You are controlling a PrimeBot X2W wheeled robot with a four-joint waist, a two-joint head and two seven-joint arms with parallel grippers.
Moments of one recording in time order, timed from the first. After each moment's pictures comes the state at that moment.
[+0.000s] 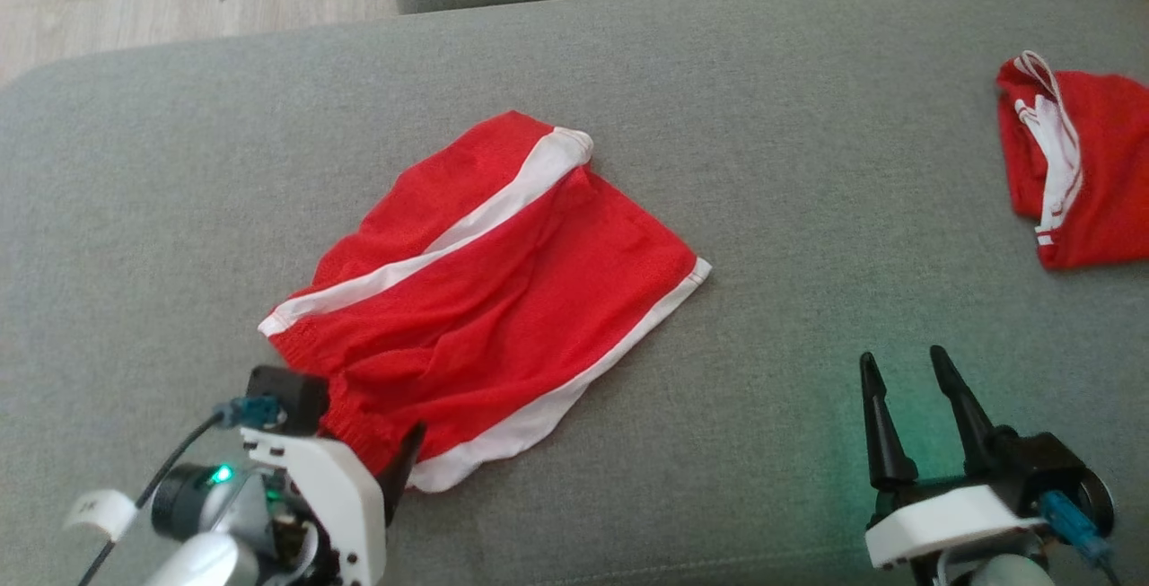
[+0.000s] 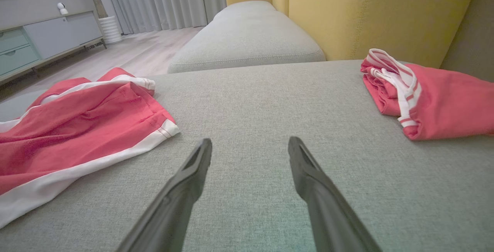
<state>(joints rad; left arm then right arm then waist) -0.09 0.49 -0.59 -0.01 -0.64 0.22 0.34 0.05 -0.04 0.03 0.25 0.08 0.12 -0.25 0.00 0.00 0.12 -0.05</state>
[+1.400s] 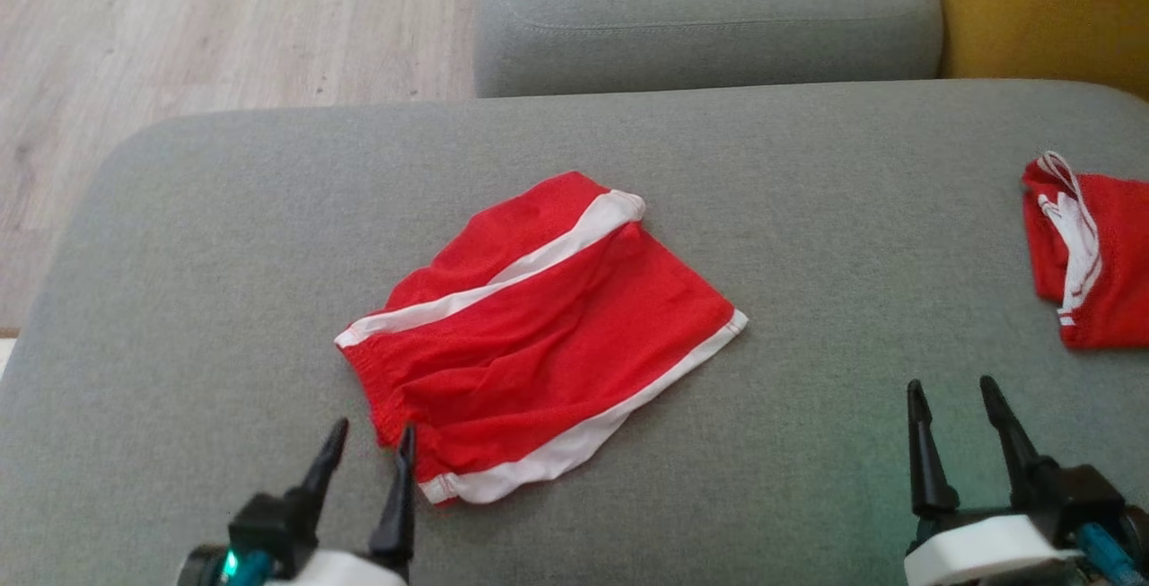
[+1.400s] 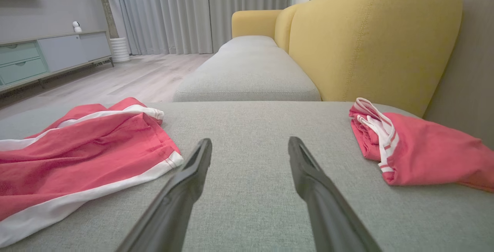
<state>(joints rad) 0.11 0.23 -0.41 0.11 -0.35 0.21 -0.25 0.11 -0.04 -0.06 0.22 0.03 0.12 -0.25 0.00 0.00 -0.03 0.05</state>
